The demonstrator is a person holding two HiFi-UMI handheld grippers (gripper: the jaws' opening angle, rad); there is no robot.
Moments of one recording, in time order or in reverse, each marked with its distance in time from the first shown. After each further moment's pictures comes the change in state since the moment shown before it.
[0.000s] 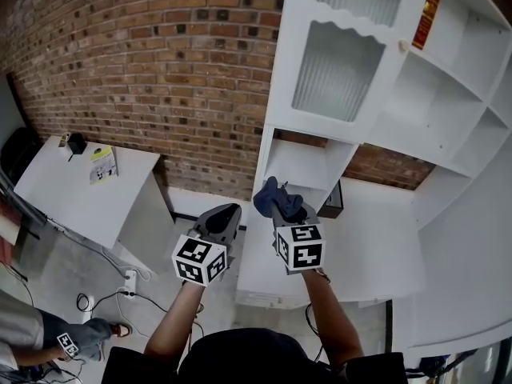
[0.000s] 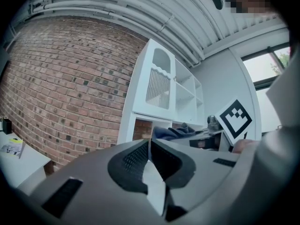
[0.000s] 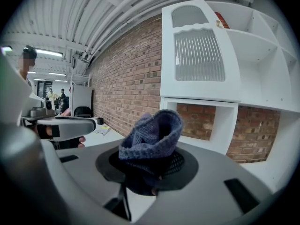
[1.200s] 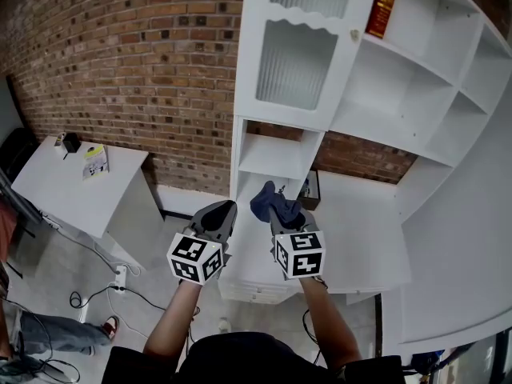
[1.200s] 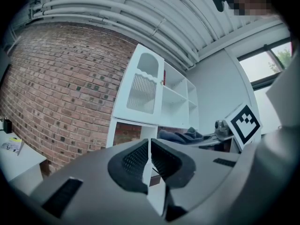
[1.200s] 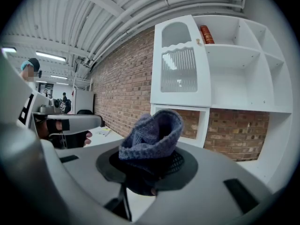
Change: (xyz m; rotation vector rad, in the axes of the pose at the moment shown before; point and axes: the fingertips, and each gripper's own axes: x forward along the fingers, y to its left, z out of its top) left arm -0.005 -0.103 0.014 0.009 -0.047 0.001; right arm -0.109 -0.042 -0.017 0.003 -0.052 -0.001
